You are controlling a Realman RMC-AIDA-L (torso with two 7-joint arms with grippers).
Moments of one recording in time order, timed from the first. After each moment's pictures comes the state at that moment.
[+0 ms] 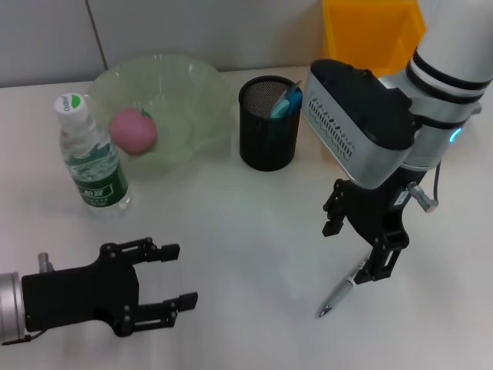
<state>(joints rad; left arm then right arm) -0.33 -2.06 1.09 0.64 1.70 1.54 -1.11 0.94 2.08 -1.33 -1.05 -2.62 -1.85 1.64</state>
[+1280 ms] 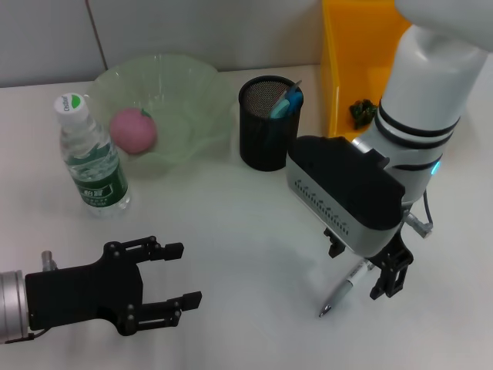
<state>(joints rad) -0.33 -2.07 1.10 0.69 1.75 1.55 -1.13 0.91 2.08 -1.61 -1.06 -2.62 -1.75 1.59</state>
